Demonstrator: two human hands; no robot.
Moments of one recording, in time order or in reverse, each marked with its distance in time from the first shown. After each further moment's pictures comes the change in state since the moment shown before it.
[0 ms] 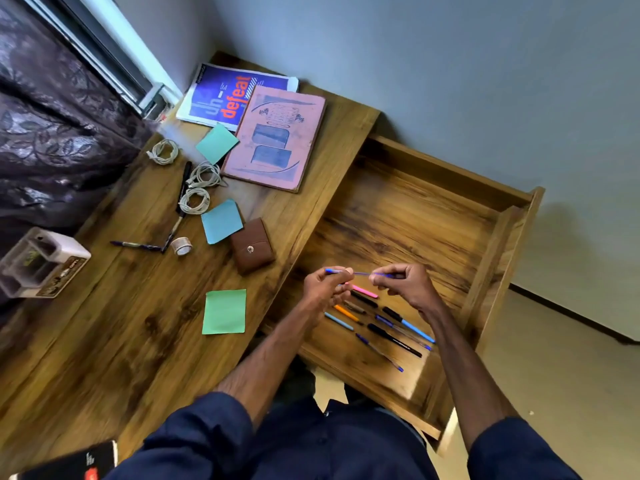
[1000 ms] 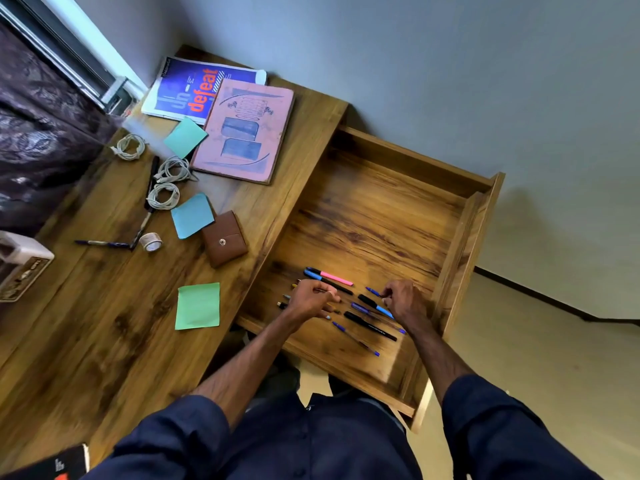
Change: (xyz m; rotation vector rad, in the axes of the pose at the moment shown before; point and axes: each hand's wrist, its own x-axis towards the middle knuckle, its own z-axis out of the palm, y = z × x) left_hand -0.004 -0.044 0.003 0.643 -0.155 0.113; right_hand -0.007 0.101 -0.035 -0.913 0.181 0.107
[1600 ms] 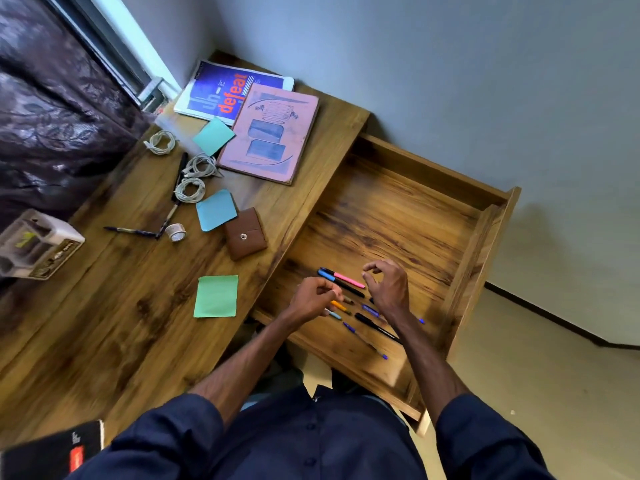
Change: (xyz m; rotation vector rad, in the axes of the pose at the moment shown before) left_hand -0.029 -0.001 -0.025 0.063 0.017 0.155; right_hand -0.015 -0.084 -0.008 0.303 0.370 -0.269
